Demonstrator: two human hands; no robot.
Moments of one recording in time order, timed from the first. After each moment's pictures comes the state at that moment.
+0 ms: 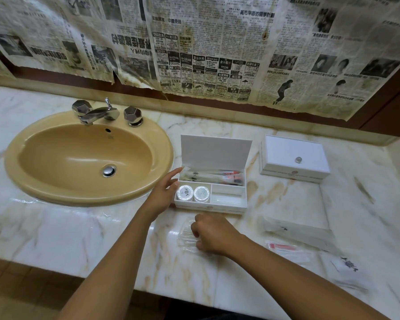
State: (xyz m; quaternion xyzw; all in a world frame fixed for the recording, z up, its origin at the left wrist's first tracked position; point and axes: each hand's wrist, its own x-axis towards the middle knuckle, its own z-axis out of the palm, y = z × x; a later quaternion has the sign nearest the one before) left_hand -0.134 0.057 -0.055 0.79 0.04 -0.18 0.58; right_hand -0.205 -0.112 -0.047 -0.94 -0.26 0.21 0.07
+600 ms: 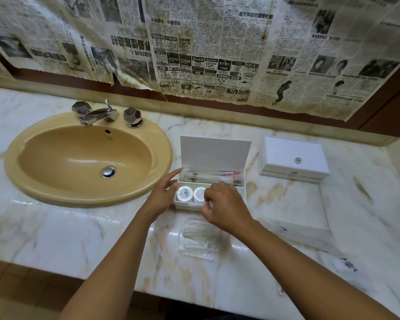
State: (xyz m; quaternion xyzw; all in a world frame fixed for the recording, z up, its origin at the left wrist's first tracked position) left_hand -0.131 0.059 -0.065 0.78 0.04 -0.17 0.60; right_hand -0.178 -0.131 -0.021 -0.97 -0.14 -0.04 0.19
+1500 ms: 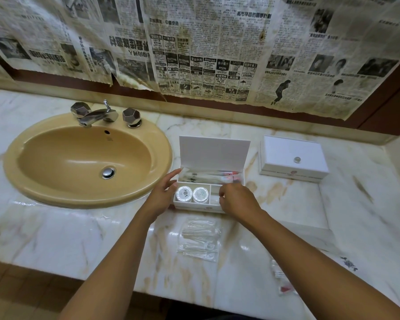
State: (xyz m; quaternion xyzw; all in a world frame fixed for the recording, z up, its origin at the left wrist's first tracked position) left_hand -0.128 0.060 -0.070 0.78 0.04 -0.18 0.60; right_hand -0.157 -0.158 -0.027 -0.98 -0.01 0.12 0.14
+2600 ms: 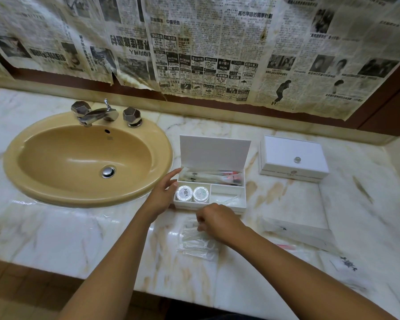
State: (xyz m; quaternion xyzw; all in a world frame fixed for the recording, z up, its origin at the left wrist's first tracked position) left_hand -0.130 0.058 -0.067 0.79 0.03 -0.17 0.59; right_hand -0.190 -0.121 -0.038 -0.96 -0.16 0.19 0.15
